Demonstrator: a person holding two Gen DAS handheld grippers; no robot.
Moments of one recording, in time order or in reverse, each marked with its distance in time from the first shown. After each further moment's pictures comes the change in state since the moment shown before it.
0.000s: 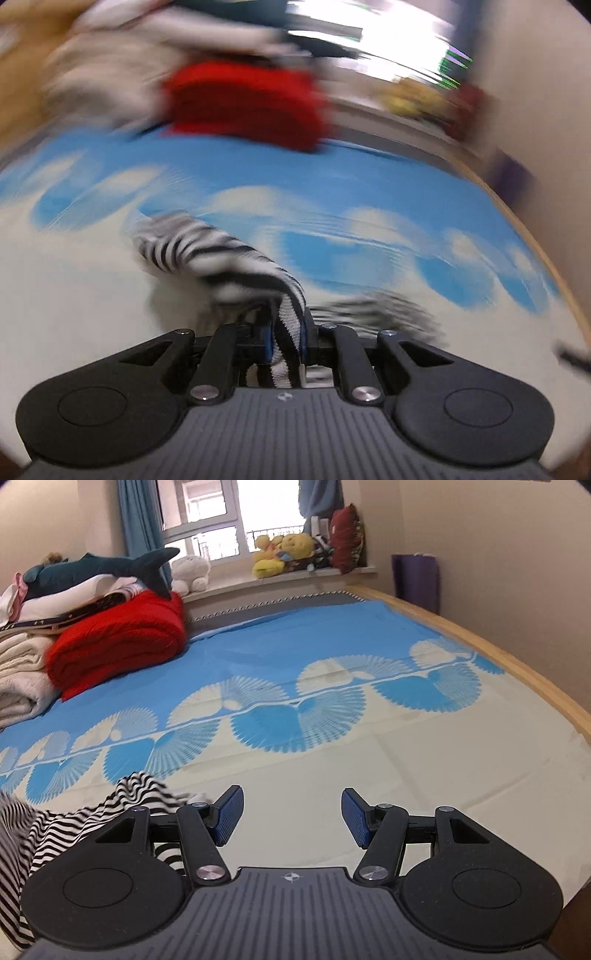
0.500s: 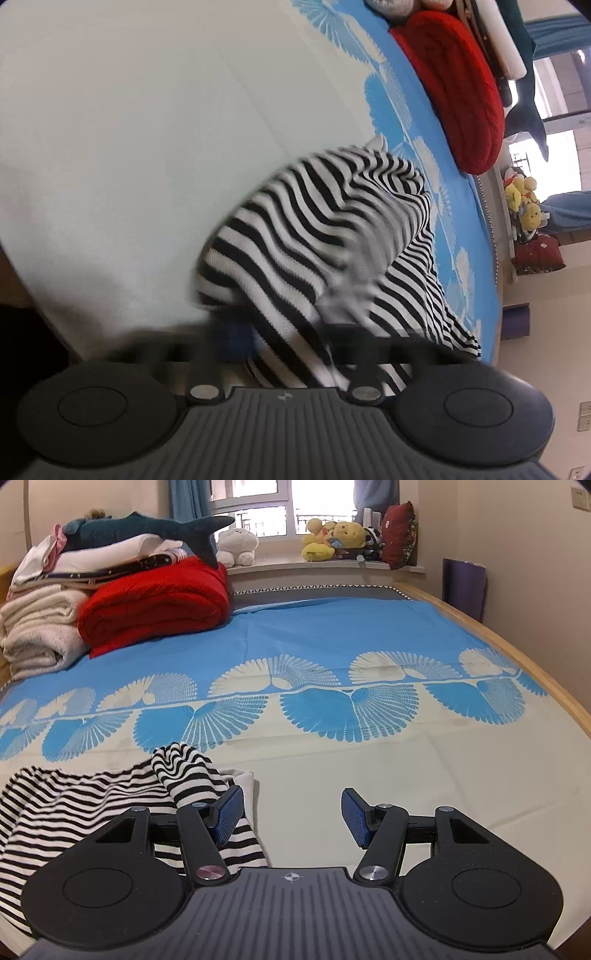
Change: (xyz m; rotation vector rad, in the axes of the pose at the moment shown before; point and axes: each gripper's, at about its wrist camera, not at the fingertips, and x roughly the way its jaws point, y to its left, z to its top) left arm 0.046 0.311 -0.151 -0.946 0.310 -0.091; right arm 0.017 0.063 -0.007 -0.131 0.056 0.065
